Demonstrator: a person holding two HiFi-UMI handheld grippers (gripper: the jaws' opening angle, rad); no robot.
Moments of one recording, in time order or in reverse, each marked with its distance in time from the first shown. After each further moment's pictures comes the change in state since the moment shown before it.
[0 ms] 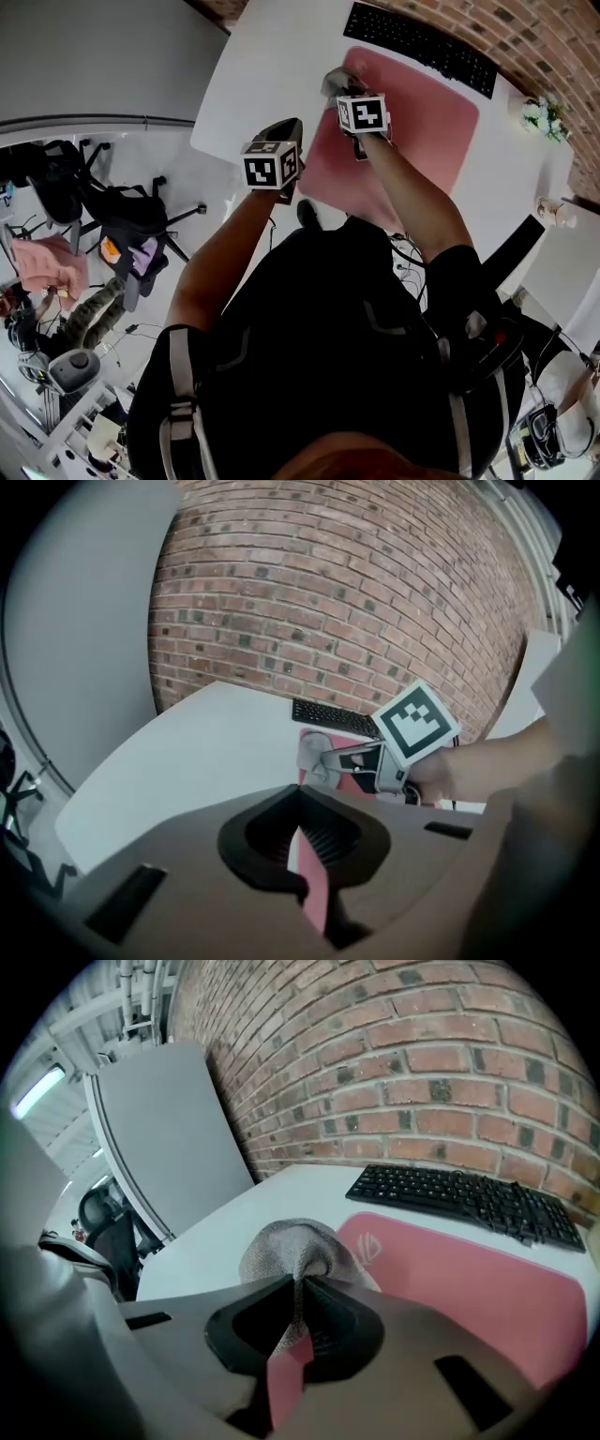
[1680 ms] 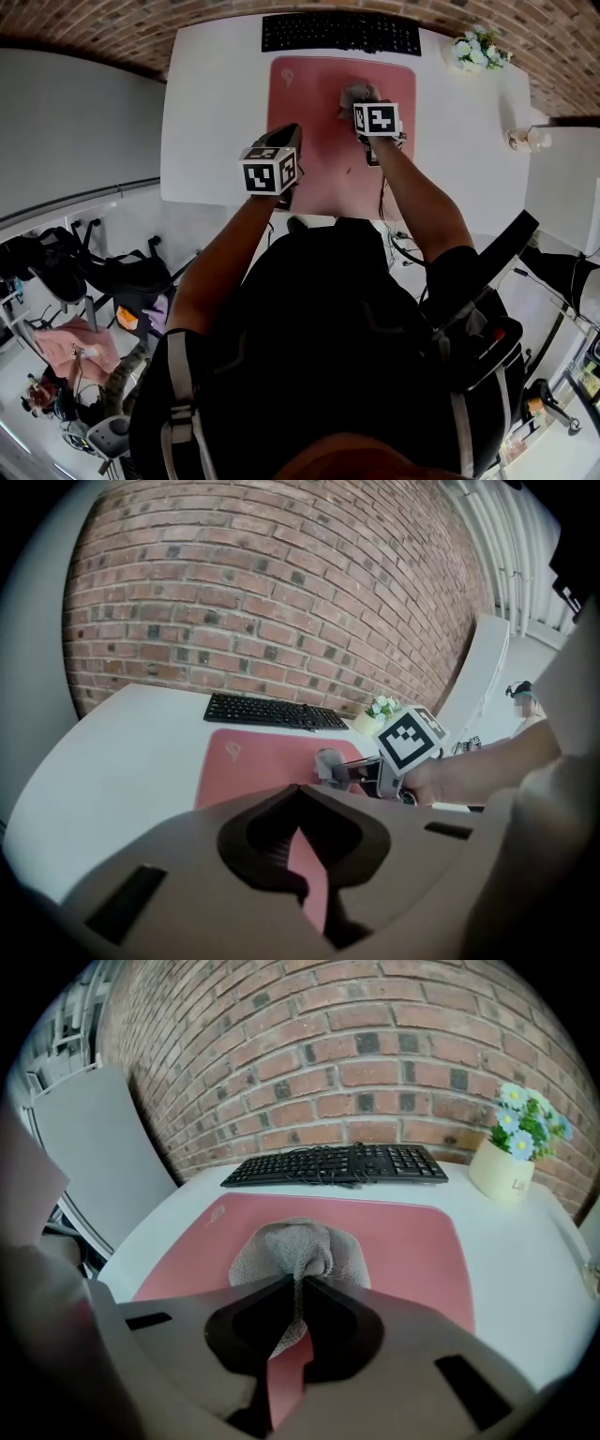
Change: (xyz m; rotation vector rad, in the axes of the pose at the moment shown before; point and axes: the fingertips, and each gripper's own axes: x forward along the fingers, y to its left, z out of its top) left arm 0.049 -0.121 0.006 0.179 0.057 -0.261; right arm -0.097 -0.163 -0.086 0.272 0.010 -0.289
